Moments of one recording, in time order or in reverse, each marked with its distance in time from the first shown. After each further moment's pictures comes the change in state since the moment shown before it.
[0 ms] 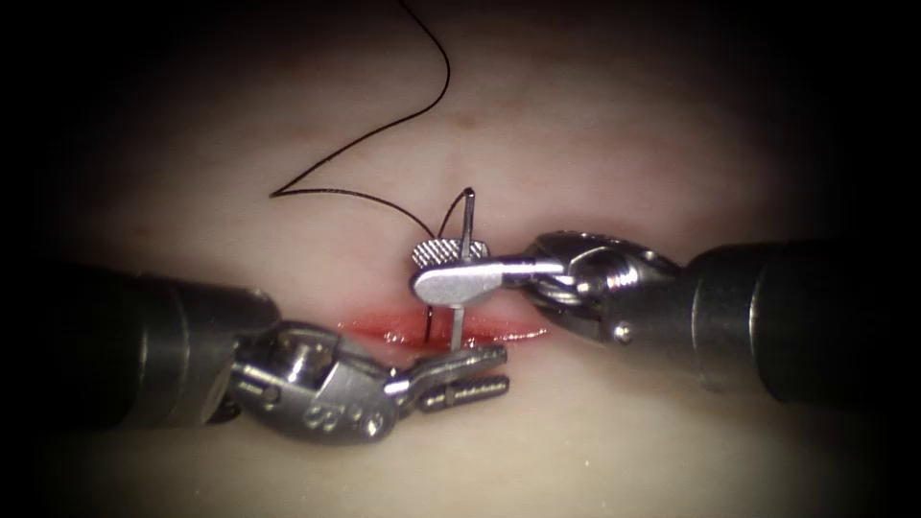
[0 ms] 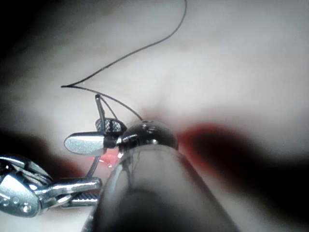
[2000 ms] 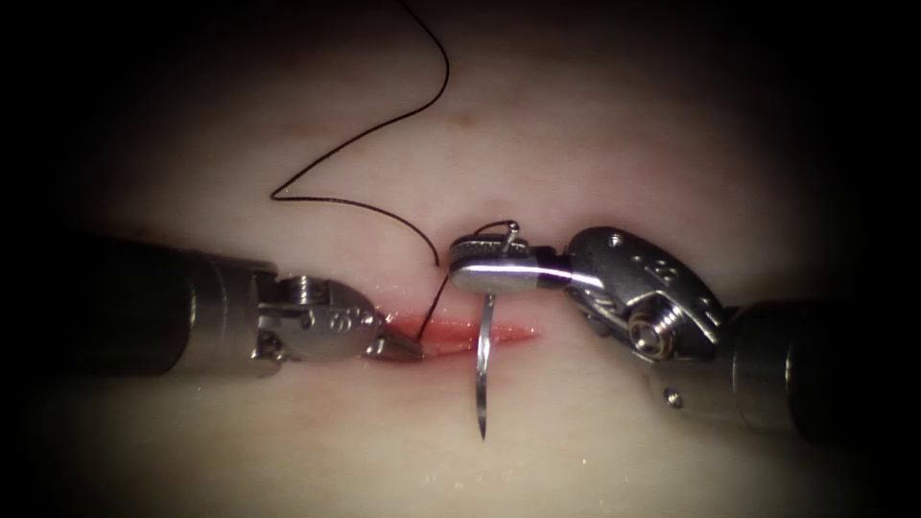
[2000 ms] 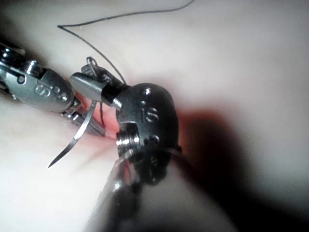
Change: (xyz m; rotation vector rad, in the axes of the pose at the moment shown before) right arm 0.002 0.001 -0.003 0.040 0.123 -0.629; left arm -0.015 0.001 0.000 -0.624 -0.680 -0.552
